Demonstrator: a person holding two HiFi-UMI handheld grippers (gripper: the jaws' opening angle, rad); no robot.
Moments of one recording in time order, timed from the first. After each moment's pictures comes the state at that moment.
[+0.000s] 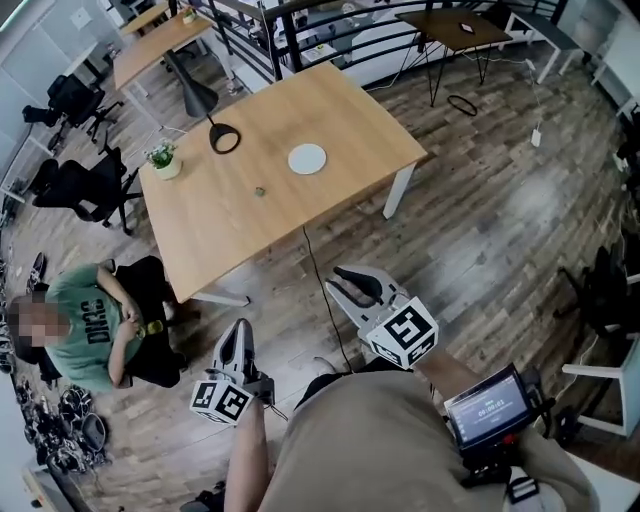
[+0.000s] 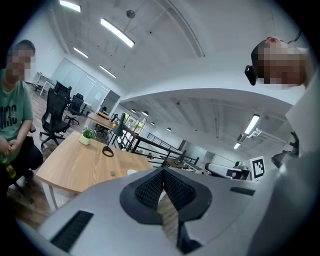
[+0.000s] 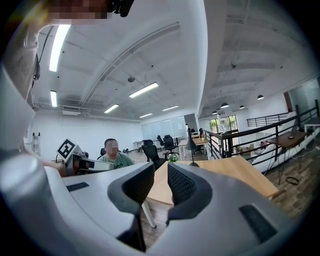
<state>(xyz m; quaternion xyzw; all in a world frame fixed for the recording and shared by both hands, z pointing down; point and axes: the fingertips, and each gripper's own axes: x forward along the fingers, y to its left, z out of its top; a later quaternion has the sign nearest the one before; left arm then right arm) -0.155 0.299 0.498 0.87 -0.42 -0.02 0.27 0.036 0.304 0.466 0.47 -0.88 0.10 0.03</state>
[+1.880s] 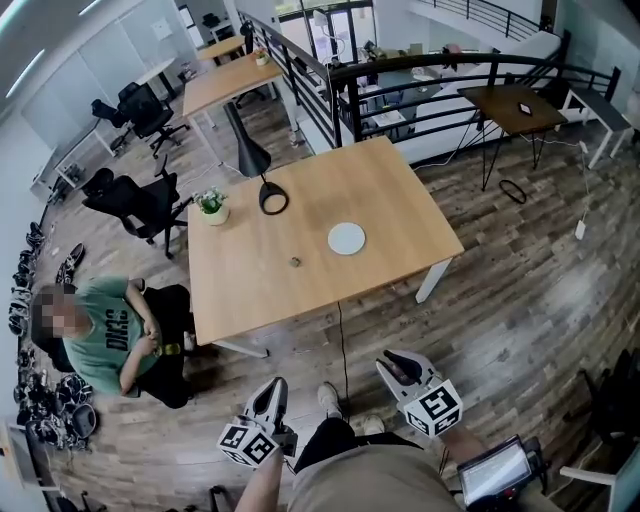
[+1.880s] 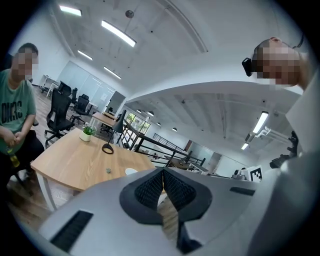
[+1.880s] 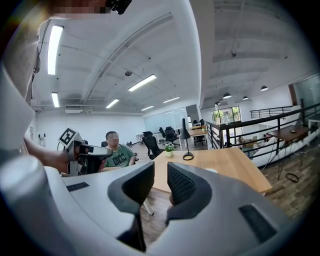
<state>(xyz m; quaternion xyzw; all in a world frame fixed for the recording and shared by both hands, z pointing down) -0.097 0.289 0.524 0.85 -0.45 -0.03 0.28 0.120 0.294 0.530 0.45 -0.88 0.13 0.07</state>
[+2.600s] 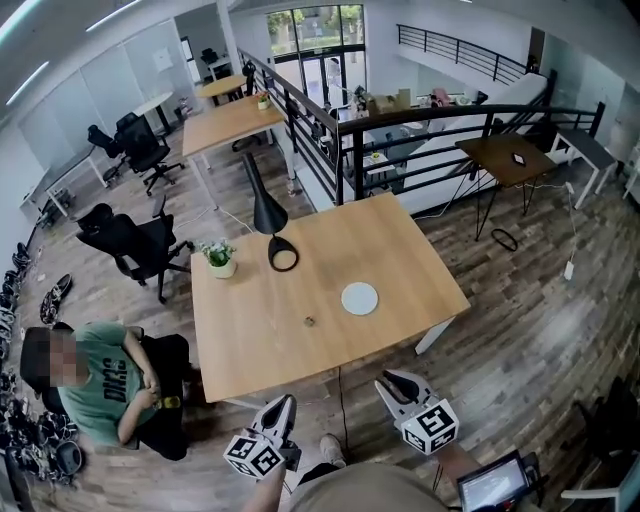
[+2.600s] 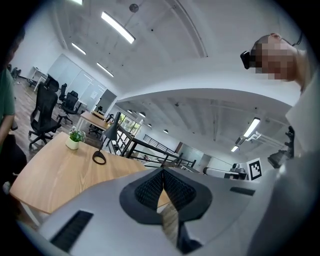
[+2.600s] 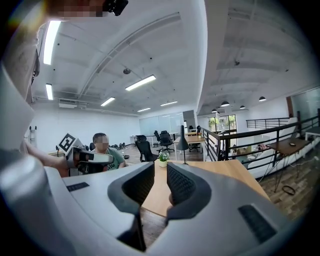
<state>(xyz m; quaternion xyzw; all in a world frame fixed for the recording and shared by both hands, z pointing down) -0.142 0.160 0.510 0.88 -0.39 -0.05 0.27 0.058 0.172 0.486 0.48 -0.87 0.10 0.08</state>
